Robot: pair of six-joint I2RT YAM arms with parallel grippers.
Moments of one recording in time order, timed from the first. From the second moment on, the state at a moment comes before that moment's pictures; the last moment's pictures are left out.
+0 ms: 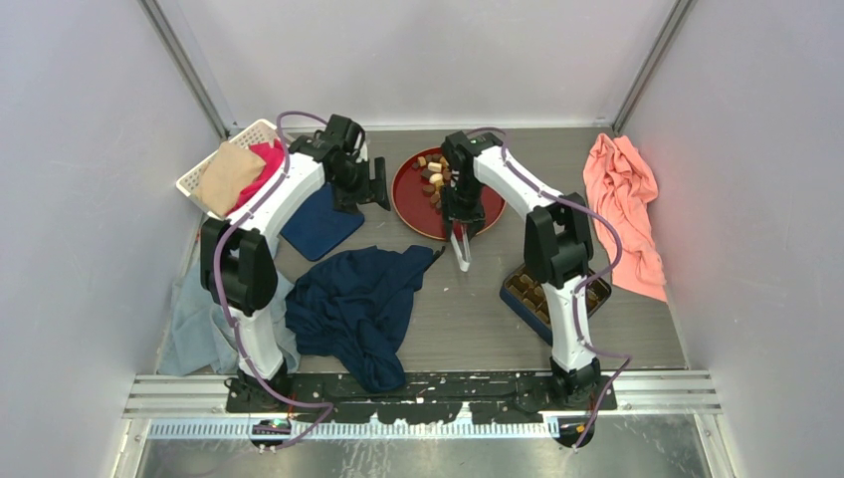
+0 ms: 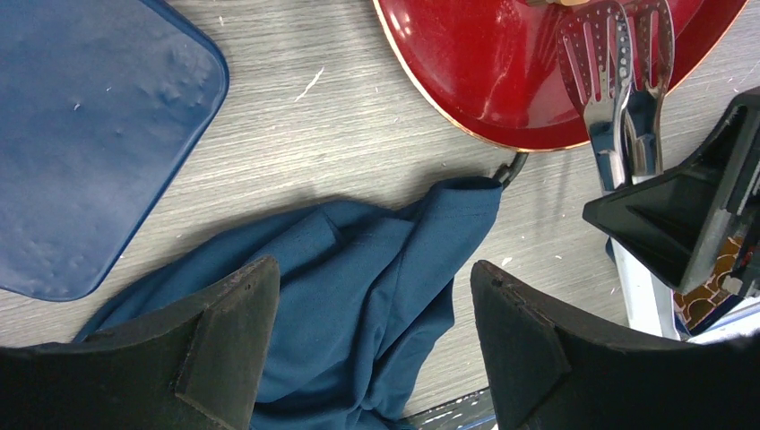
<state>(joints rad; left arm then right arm) -0.37 1.89 1.72 -0.92 0.19 -0.42 0.46 2.17 1.94 -1.26 -0.13 0.39</state>
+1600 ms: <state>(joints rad) -0.36 1.86 1.67 -0.92 0.19 -0.42 0.50 2.33 2.07 -1.29 0.00 0.40</state>
